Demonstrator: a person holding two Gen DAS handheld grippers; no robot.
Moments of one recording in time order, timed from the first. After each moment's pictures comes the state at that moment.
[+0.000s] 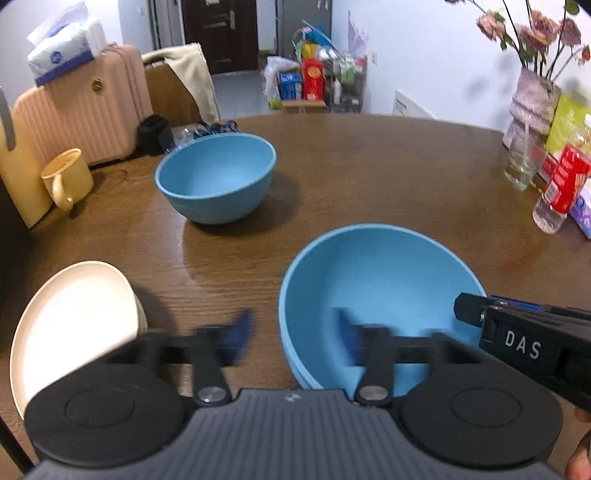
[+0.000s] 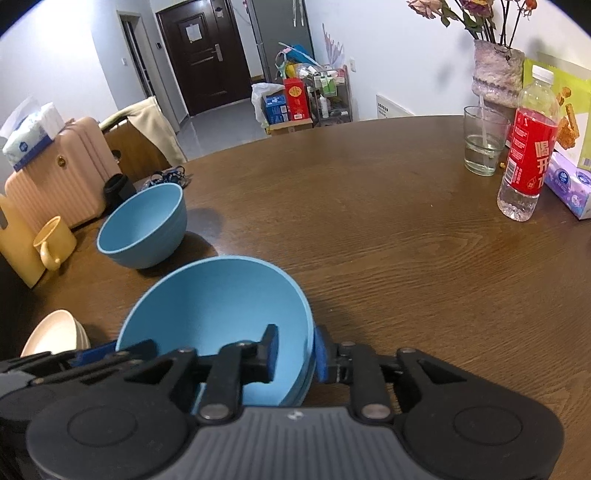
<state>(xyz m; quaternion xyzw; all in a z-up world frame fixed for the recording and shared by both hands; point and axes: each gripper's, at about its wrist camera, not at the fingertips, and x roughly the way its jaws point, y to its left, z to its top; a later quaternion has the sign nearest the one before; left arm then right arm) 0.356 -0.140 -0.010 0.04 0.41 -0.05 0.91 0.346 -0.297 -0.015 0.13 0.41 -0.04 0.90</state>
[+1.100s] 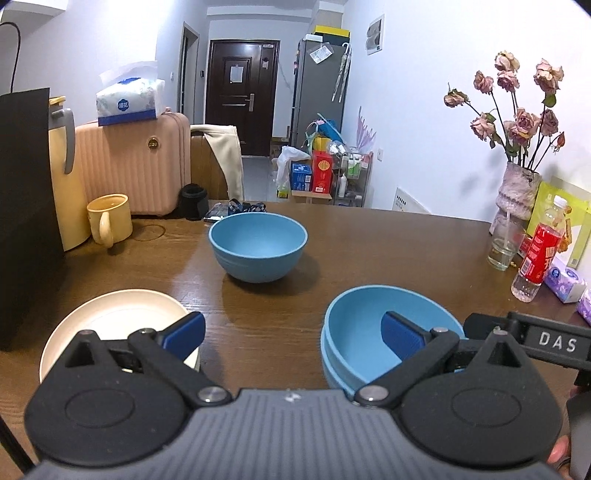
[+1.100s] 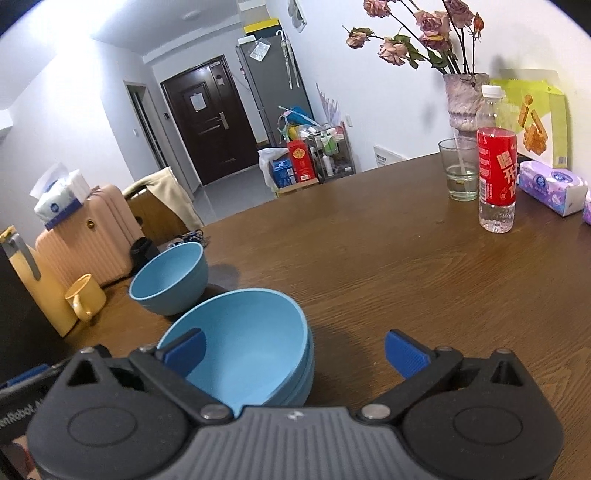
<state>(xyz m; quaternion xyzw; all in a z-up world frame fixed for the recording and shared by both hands) 0.279 -0.089 0.019 -0.02 0.27 -0.05 0.96 0.279 -0.309 -0.008 0.18 0.29 -0.03 0.94</state>
